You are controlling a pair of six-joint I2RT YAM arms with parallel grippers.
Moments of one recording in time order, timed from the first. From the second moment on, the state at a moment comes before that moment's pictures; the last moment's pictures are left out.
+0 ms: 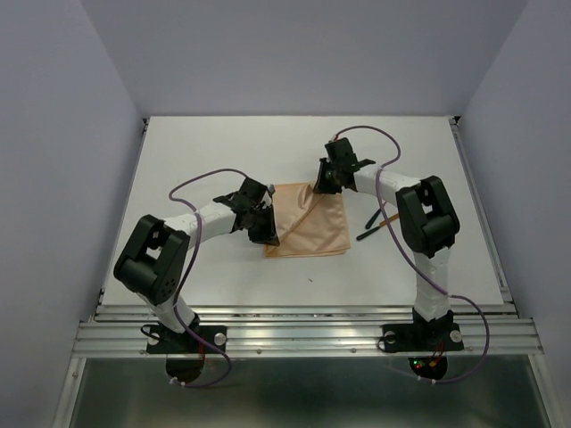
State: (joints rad) left arm -0.54 1.63 0.92 -0.36 0.29 -0.58; right arm 0.44 2.09 1.48 -0.25 -0.04 0.57
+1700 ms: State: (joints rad) left arm -0.41 1.82 1.23 -0.42 0.17 -0.57; right arm 0.37 2.10 1.53 -0.26 0.02 0.59
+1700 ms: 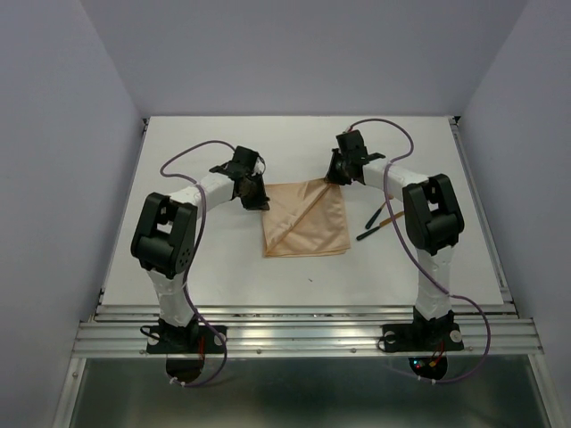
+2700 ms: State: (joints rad) left arm -0.31 1.97 1.35 -0.37 0.14 -0.56; right arm 0.37 1.92 1.45 -0.26 0.01 0.58
